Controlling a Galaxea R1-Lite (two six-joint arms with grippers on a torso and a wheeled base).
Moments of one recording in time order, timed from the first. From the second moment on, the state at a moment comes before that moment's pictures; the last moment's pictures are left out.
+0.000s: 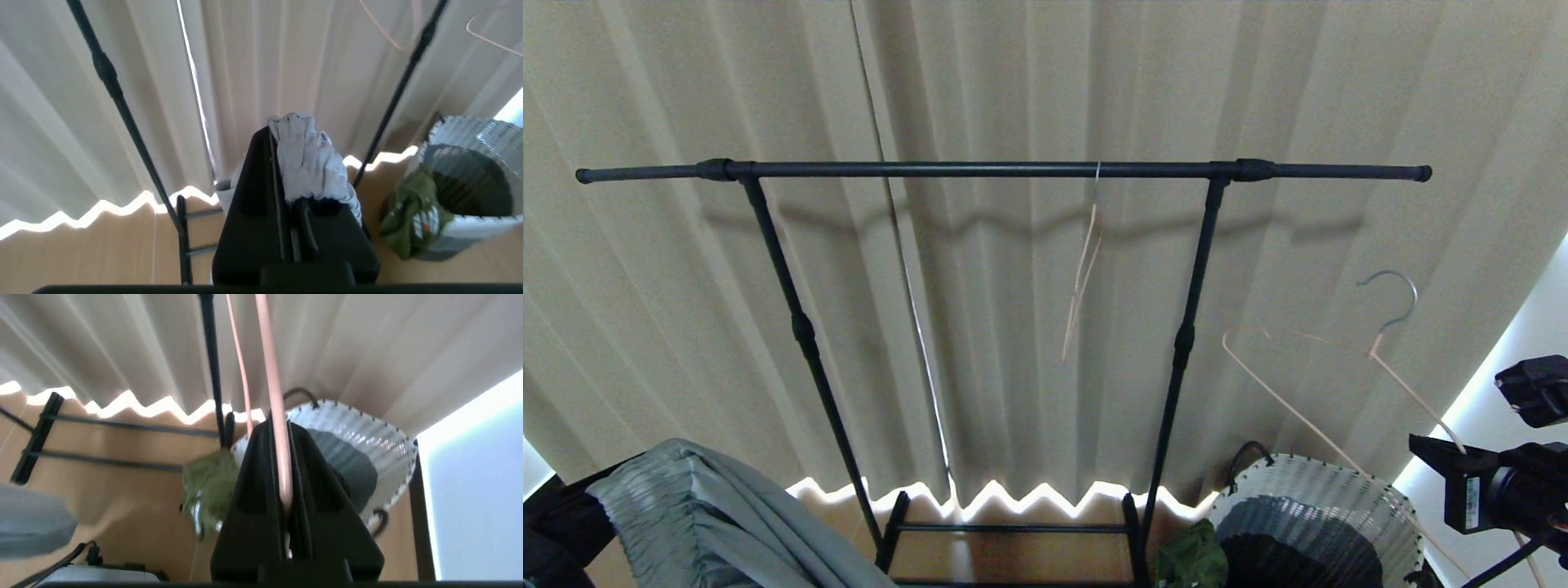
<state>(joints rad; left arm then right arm) -0.28 0.80 -0.28 -0.34 0.03 0.01 0.07 1.26 -0.26 -0.53 -0.05 -0.01</state>
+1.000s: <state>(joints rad) -0.28 0.80 -0.28 -0.34 0.03 0.01 0.08 1.21 -0.24 -0.54 -0.04 -0.01</state>
